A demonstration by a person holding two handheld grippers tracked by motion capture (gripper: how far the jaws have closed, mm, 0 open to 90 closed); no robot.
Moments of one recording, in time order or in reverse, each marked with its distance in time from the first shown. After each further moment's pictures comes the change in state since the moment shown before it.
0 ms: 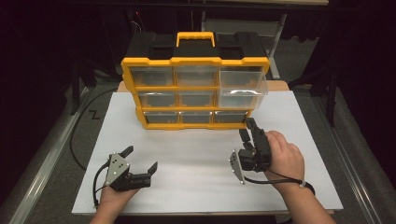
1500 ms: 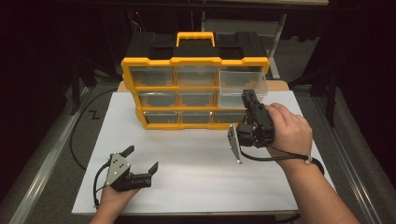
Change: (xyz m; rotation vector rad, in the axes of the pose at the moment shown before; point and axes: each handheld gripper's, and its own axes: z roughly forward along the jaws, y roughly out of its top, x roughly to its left) left arm -0.001 0.001 0.000 -0.008 -0.013 0.005; right arm -0.086 0.026 0.014 -0.017 -0.200 -0.075
